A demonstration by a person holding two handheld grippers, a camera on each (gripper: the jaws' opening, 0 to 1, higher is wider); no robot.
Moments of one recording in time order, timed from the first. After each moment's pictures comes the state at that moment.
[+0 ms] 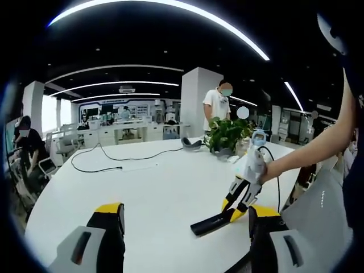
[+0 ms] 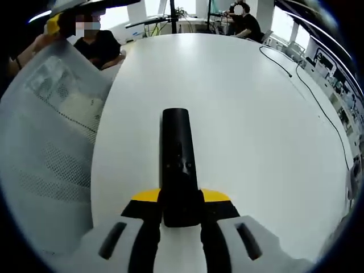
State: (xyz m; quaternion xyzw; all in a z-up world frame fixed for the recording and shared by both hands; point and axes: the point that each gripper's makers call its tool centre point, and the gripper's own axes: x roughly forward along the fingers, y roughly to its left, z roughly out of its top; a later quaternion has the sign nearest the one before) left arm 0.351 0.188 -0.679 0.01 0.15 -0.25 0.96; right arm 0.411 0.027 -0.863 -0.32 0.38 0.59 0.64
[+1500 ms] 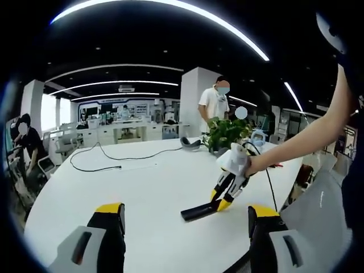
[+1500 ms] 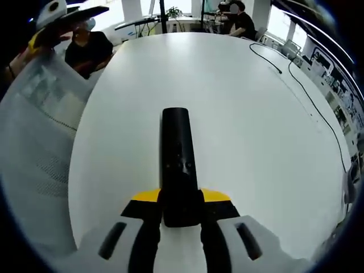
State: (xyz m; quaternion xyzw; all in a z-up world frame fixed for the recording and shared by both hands) left arm 0.350 0.188 -0.680 0.01 0.15 -0.25 0.96; right arm 0.466 0.024 -0.863 -0.33 0.38 0.58 0.64
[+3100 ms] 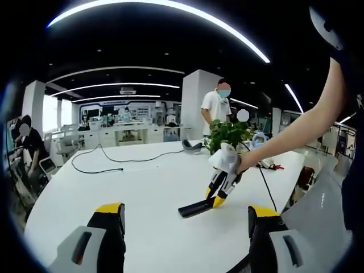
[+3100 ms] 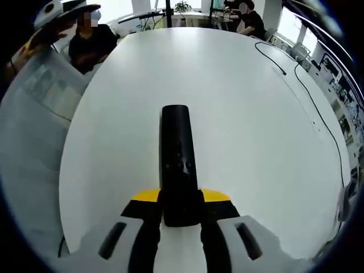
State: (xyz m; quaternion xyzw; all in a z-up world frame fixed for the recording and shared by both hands) left arm 0.351 0.192 -0.676 0.01 0.14 -0.25 0.96; right arm 0.498 0.025 -0.864 -0.36 0.38 0.59 0.61
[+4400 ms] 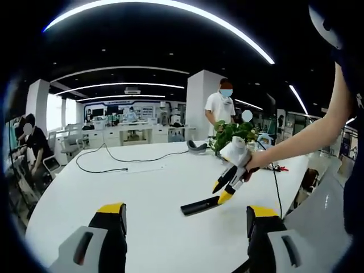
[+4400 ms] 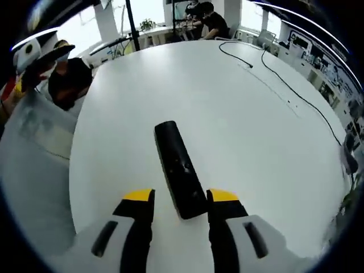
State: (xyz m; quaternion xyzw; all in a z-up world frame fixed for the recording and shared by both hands) left arm 0.356 0.203 -0.669 0.02 0.13 -0.21 0.97; right arm 0.498 0.016 -0.826 -0.22 0.39 0.52 0.73
